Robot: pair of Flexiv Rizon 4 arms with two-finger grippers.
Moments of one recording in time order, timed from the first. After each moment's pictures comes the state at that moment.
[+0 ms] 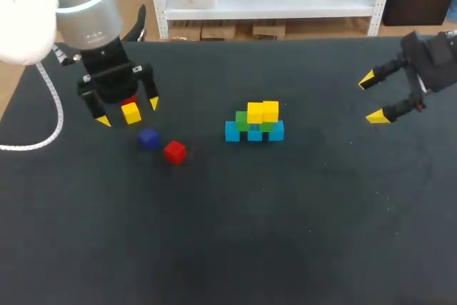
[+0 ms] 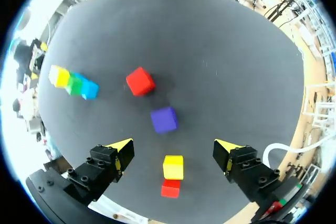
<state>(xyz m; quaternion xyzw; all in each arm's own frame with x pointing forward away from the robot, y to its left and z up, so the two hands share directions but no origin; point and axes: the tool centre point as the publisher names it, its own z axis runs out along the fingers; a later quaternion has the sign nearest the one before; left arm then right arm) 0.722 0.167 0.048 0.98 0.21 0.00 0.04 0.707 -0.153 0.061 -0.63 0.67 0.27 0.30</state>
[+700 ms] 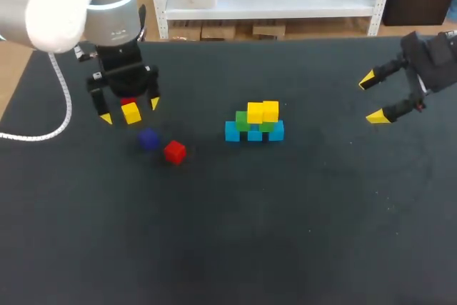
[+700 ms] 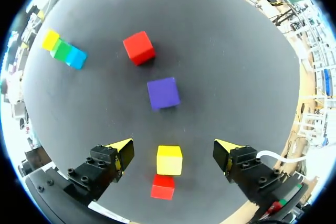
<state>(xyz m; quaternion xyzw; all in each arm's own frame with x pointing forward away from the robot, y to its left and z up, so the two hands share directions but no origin) 0.752 0.177 0.020 0.97 0.24 -0.01 -0.02 0.707 -0.154 0.060 -0.63 0.67 0.27 0.30</state>
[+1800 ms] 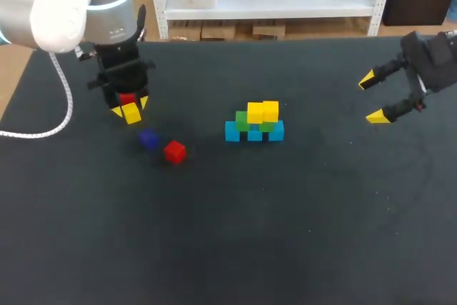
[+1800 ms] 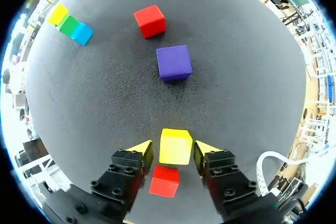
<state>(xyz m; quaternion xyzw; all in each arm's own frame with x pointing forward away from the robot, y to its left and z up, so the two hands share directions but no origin) 0.778 0.185 0.002 0.96 0.26 -0.01 -0.01 0.707 -0.154 0.060 -0.63 0.67 0.27 0.30</state>
